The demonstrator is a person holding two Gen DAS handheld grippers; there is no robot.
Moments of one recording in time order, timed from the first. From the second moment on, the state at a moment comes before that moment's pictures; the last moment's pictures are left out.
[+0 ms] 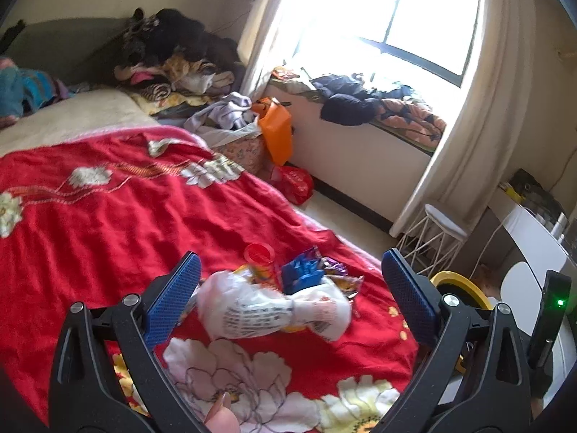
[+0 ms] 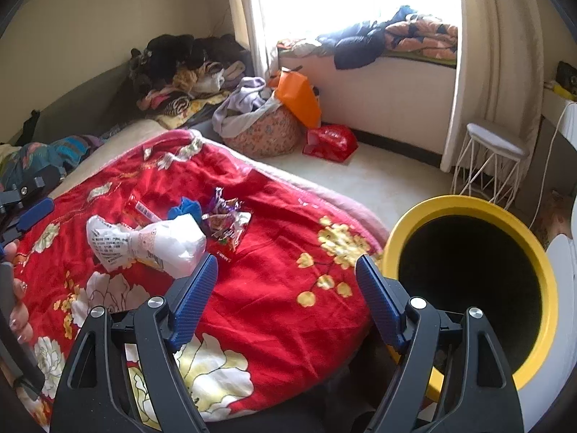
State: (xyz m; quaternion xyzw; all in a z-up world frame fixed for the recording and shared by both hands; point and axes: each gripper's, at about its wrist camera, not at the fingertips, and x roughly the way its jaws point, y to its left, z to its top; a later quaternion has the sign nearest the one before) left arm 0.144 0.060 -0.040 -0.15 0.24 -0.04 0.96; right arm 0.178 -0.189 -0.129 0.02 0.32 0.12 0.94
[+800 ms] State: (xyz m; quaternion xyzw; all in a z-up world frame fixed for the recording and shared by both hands) left arm 0.175 0.103 -0.109 -0.26 0.33 -0.07 0.90; right arm 0.269 -0.135 -0.179 0.08 0.42 0.18 0.89
